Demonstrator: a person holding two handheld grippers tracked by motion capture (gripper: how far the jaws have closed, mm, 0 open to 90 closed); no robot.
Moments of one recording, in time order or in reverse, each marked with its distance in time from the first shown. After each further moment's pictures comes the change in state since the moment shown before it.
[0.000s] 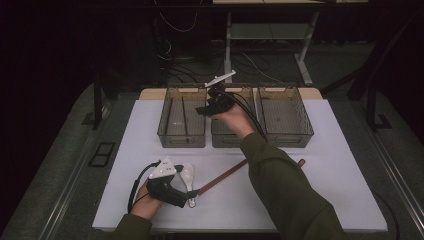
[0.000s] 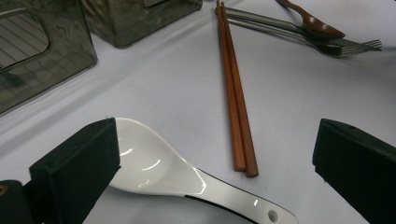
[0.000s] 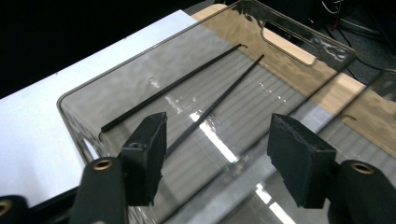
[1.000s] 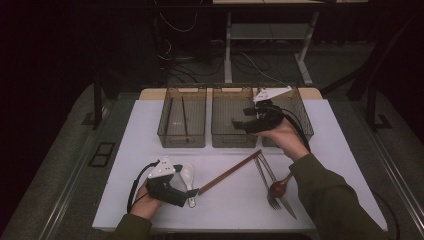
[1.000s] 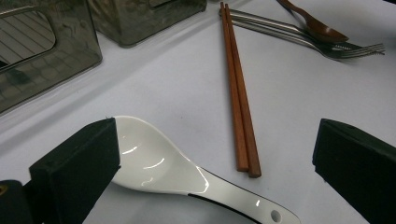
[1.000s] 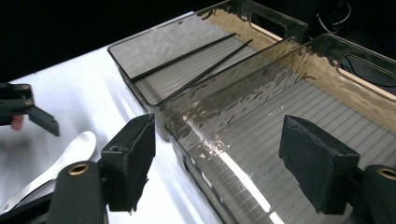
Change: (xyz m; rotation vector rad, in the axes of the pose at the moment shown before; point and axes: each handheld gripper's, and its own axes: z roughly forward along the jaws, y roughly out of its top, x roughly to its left) left arm 0.001 -0.001 -0.001 -0.002 0.006 -0.014; right arm -0.025 -0.085 -0.107 -0.124 0.063 -0.032
